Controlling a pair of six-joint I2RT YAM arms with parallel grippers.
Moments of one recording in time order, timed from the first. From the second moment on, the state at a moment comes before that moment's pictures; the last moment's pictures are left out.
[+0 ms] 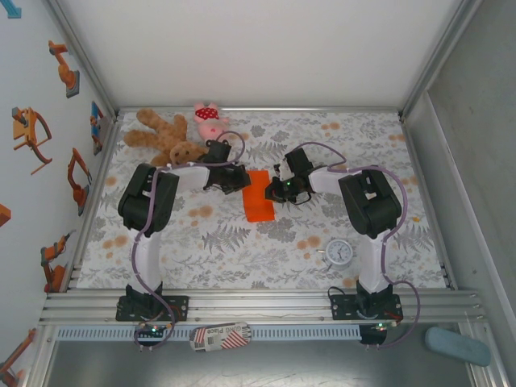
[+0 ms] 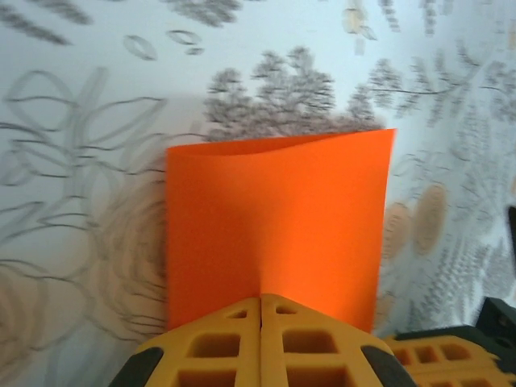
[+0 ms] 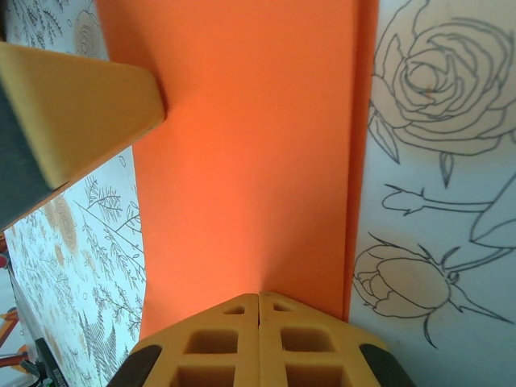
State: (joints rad) left arm -0.49 2.09 1.28 -0.17 0.45 -0.70; right arm 0.47 2.06 1.18 -0.22 -0.63 0.56
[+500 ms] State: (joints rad) left arm -0.40 2.10 1.37 -0.33 0.37 -0.59; right arm 0.47 2.06 1.17 -0.21 -0.63 0.55
